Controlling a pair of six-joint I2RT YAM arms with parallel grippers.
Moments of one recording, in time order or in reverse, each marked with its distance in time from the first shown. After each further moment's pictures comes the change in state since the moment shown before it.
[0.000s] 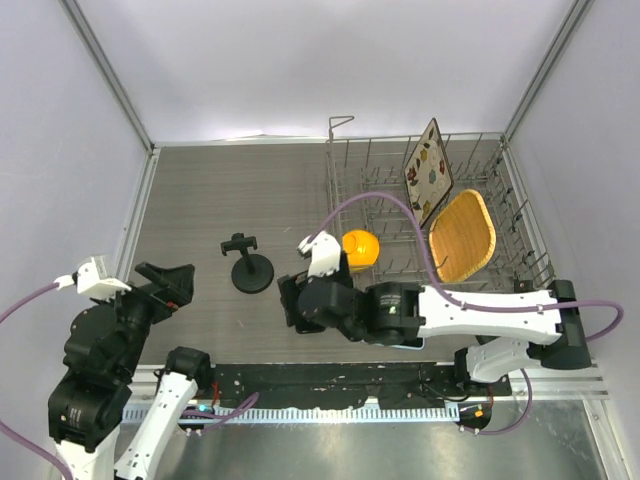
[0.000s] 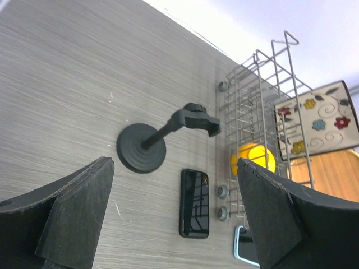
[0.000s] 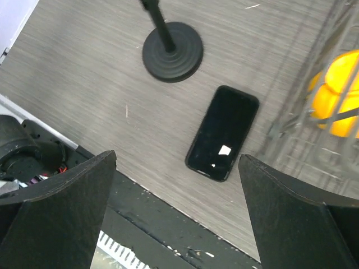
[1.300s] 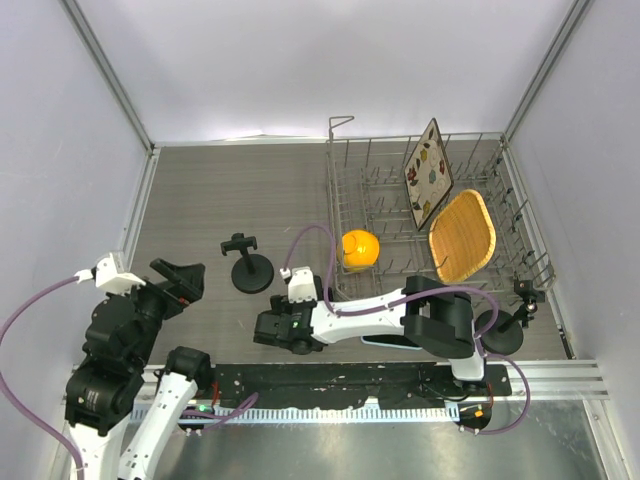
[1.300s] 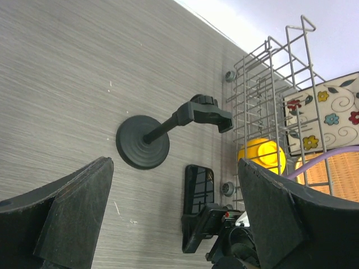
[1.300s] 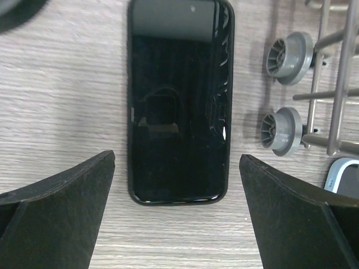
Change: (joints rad) left arm -0.017 -0.052 -0.117 0.057 -0.048 -0.025; right arm -0.011 0.608 0.082 -0.185 0.138 0.519
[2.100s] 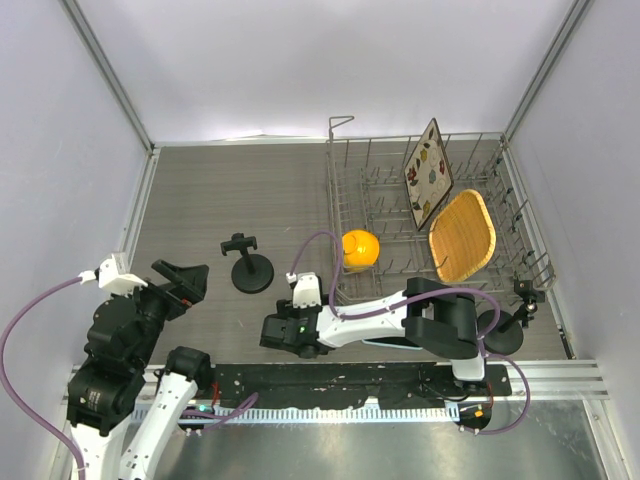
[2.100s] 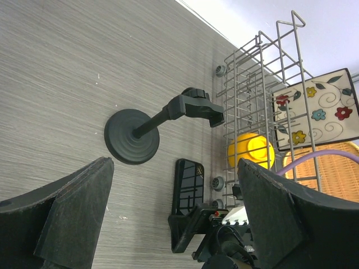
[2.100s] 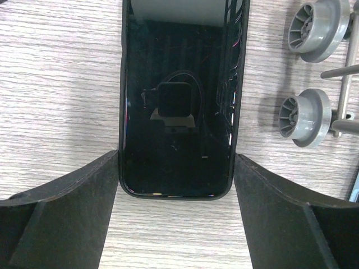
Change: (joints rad) left arm -0.002 -0.012 -0.035 0.012 0.043 -0.046; right arm 0.008 -0.018 -0.111 0.119 -0.058 0.021
